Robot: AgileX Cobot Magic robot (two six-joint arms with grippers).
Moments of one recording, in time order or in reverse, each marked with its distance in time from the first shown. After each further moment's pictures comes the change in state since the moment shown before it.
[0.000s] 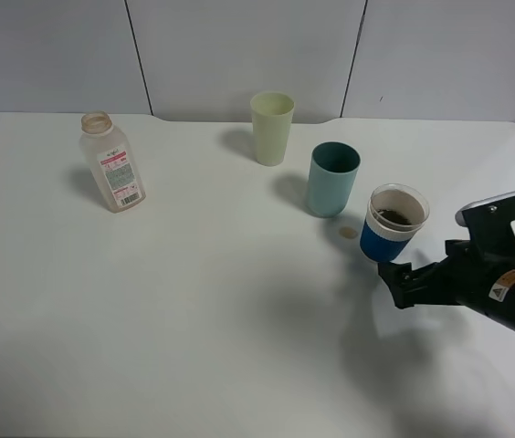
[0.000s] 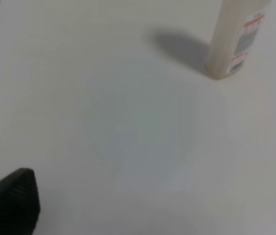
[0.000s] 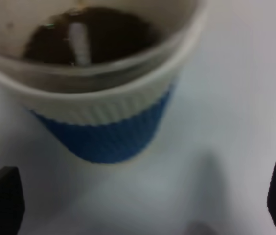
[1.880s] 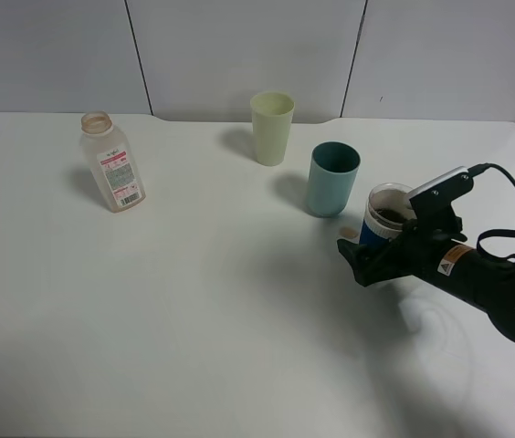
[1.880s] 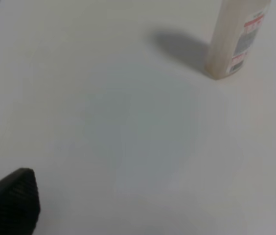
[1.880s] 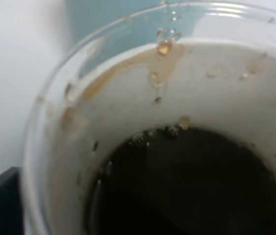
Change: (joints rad) left arm 0.000 0.000 0.000 -0.001 0.000 0.000; right arm 0.000 0.226 -0.195 -0.168 -0.146 -0.072
